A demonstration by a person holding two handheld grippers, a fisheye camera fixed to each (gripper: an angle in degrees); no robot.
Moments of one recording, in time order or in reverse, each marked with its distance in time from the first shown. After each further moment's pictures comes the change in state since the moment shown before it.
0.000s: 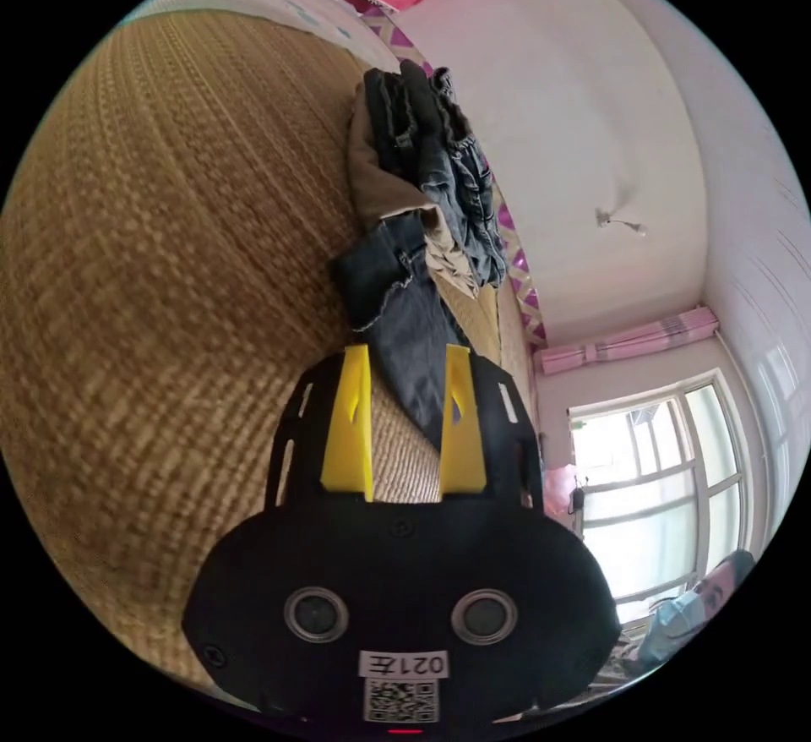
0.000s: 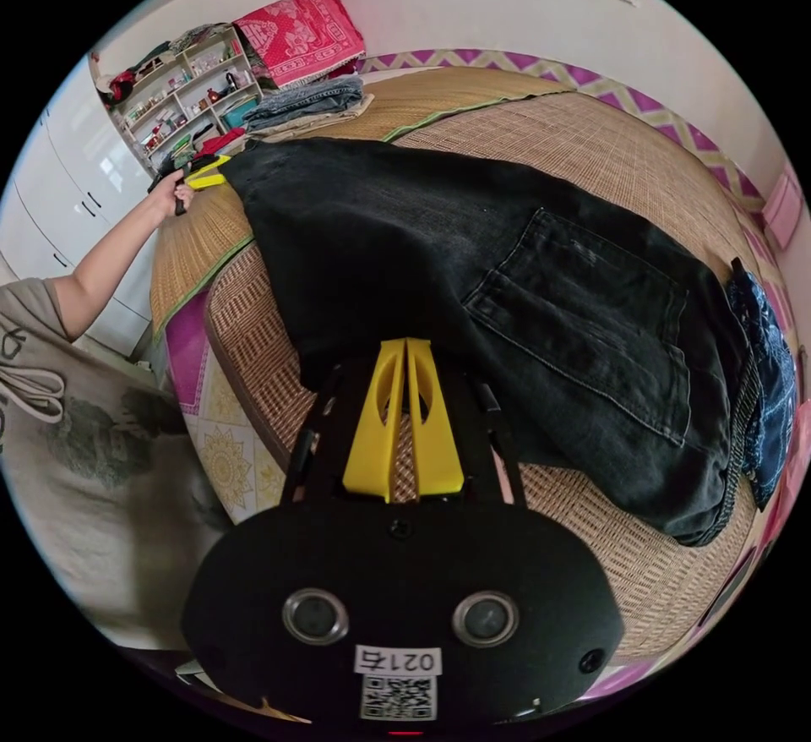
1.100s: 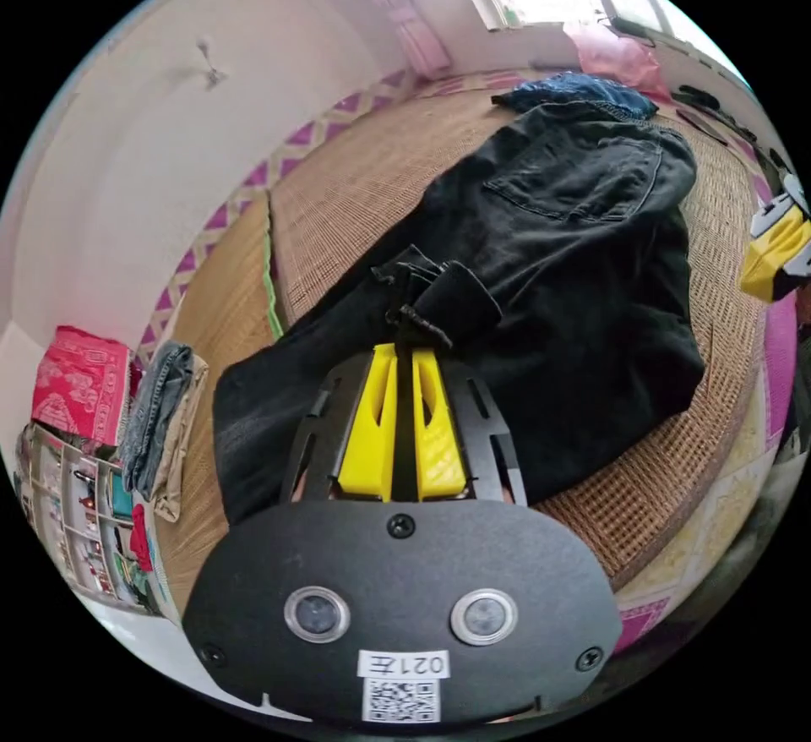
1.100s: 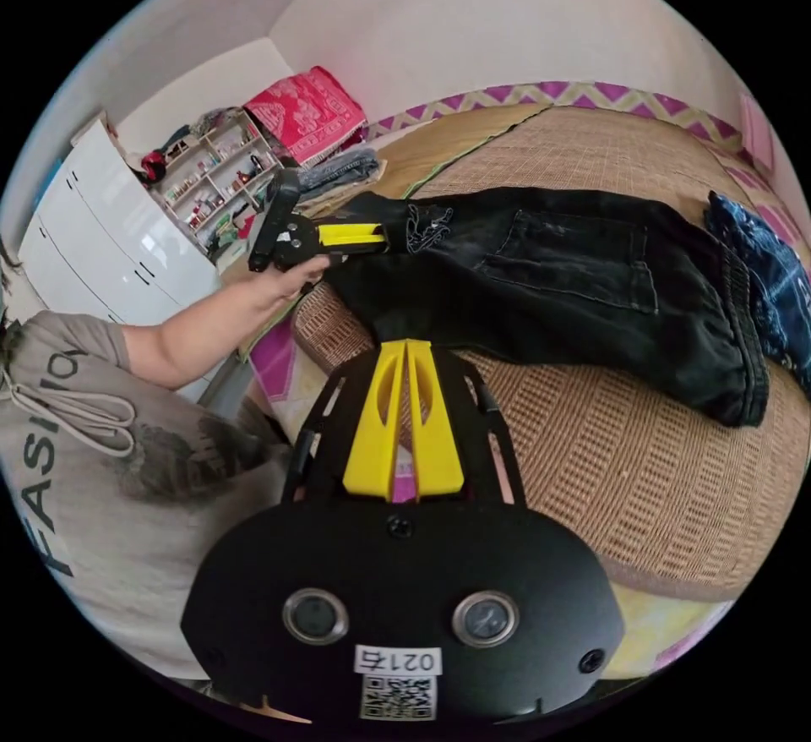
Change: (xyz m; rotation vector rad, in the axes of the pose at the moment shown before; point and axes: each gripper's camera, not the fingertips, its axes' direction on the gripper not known) left arm 0.764 0.424 0.406 -0.232 -0.630 1.492; right arm 0.090 0.167 -0.063 0.213 -0.200 0.132
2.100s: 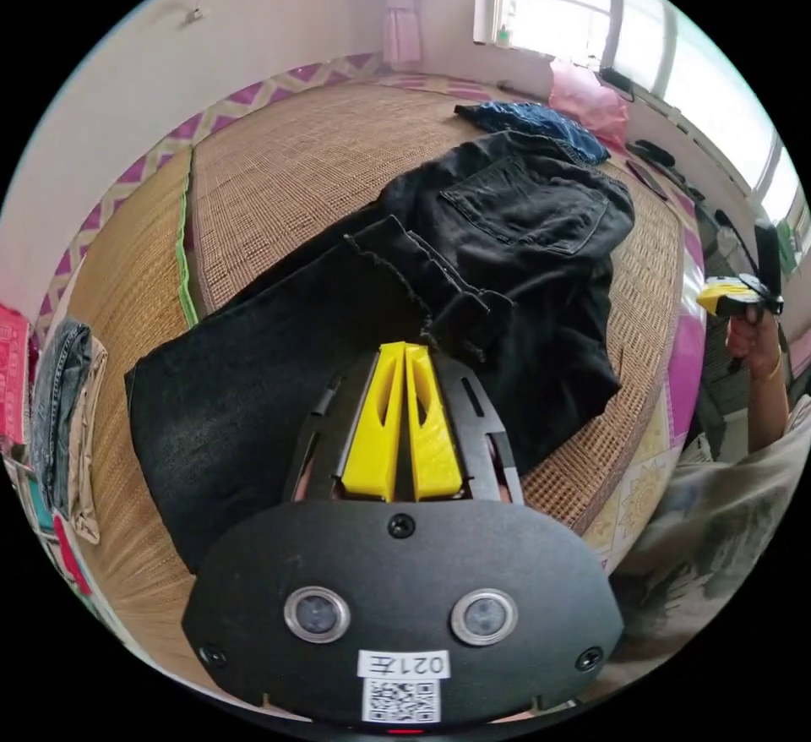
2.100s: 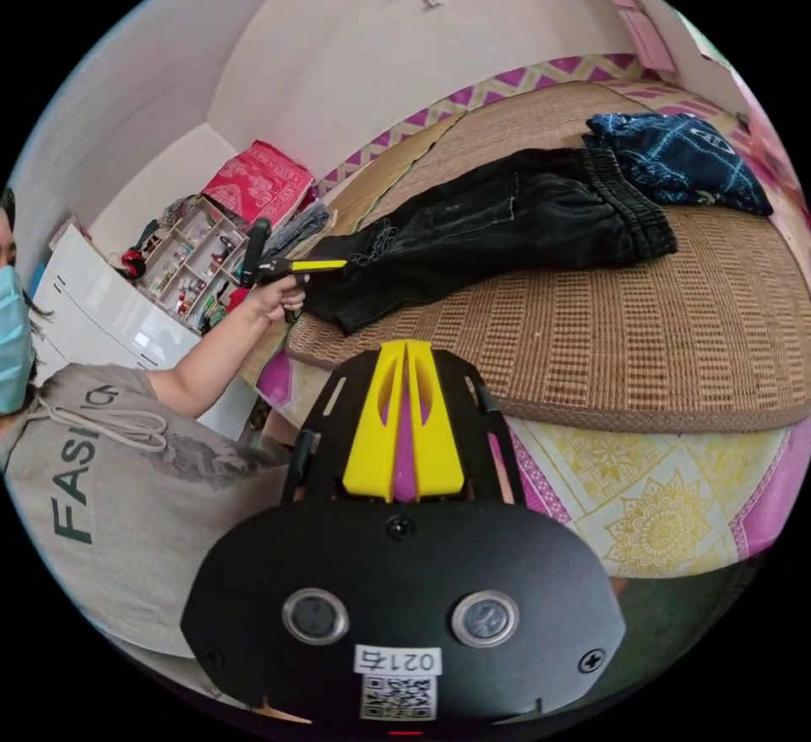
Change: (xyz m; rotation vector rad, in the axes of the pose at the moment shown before) left arm -0.124 -0.063 0.079 -0.045 0.429 -0.067; right arm 0.055 0.134 -0.107 0.147 -0.007 0.280
